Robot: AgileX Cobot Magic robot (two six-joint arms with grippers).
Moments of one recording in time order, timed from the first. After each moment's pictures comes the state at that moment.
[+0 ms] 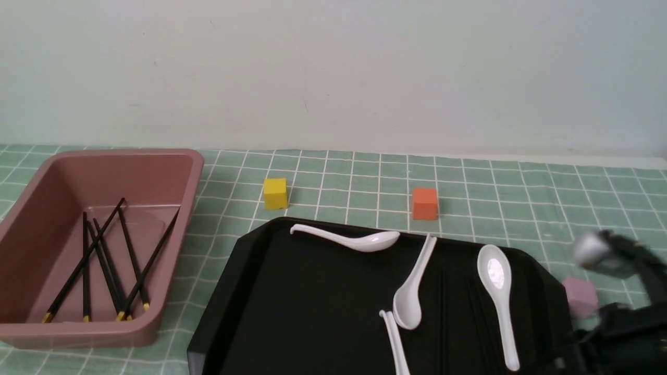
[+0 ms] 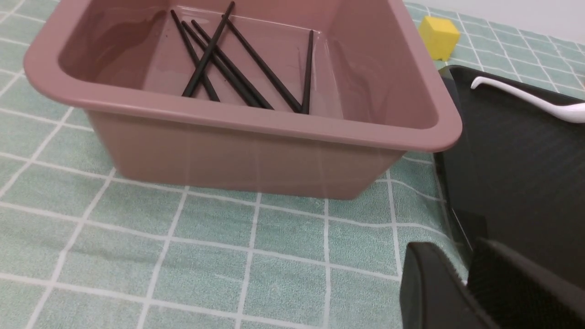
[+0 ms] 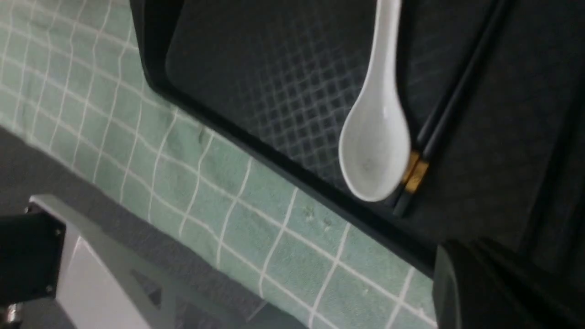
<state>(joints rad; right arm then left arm) 0.09 1.23 -0.60 0.92 0.89 -0.61 -0.07 -0.01 0.03 -0.11 0.38 -0.15</state>
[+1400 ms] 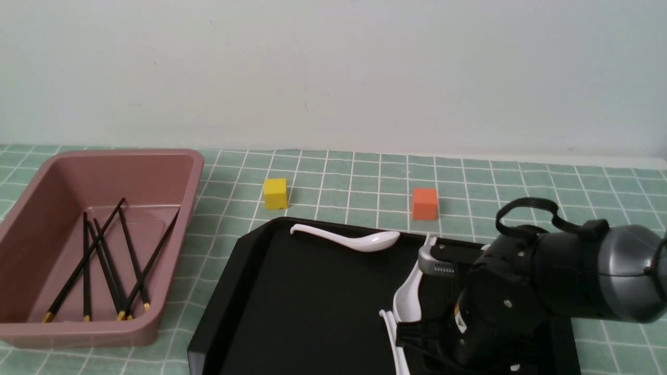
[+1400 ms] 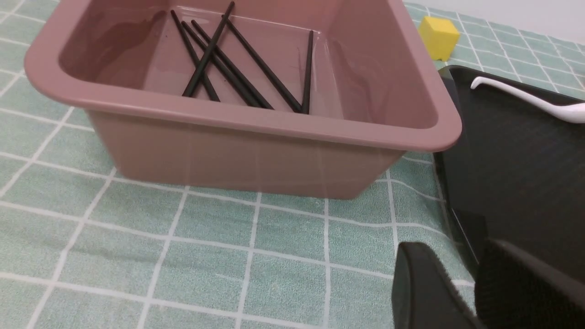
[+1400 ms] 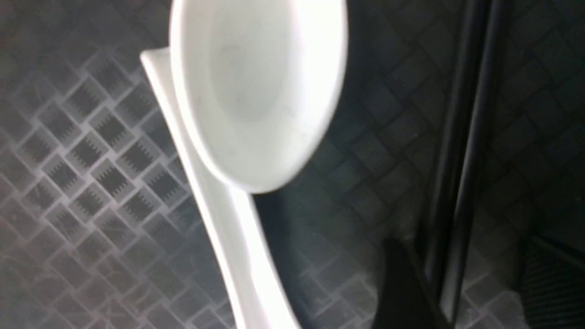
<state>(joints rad) 0.65 1.79 -0.95 -0.12 0.58 0.95 -0.07 -0.01 0.03 -0.11 0.38 -0.15</state>
